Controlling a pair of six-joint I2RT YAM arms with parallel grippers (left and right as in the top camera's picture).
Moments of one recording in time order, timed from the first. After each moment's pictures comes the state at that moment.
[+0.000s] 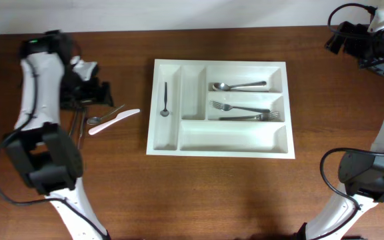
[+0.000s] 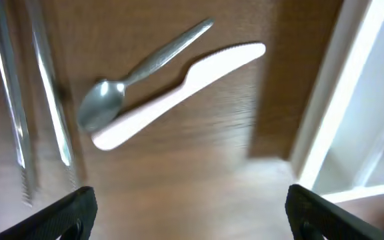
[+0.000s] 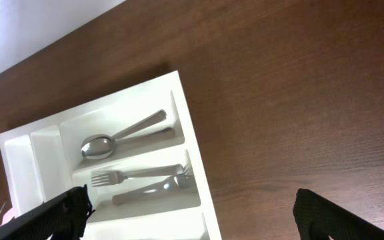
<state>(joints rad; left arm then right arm) 0.20 2.20 2.06 -1.51 0.26 0.18 -0.31 2.05 2.44 -1.50 -0.26 0.13</state>
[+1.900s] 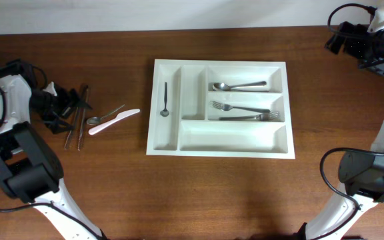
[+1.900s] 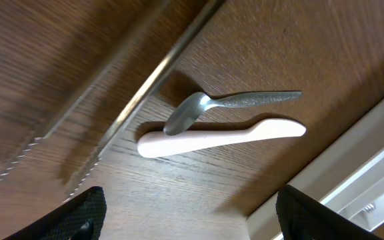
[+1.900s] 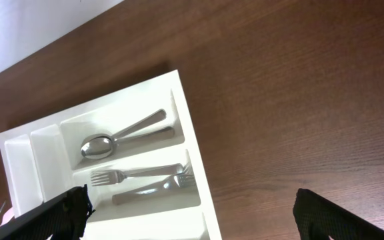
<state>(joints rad) 0.40 2.21 1.84 -1.30 0.41 -0.23 -0.31 2.05 2.44 -1.50 -0.26 0.13</state>
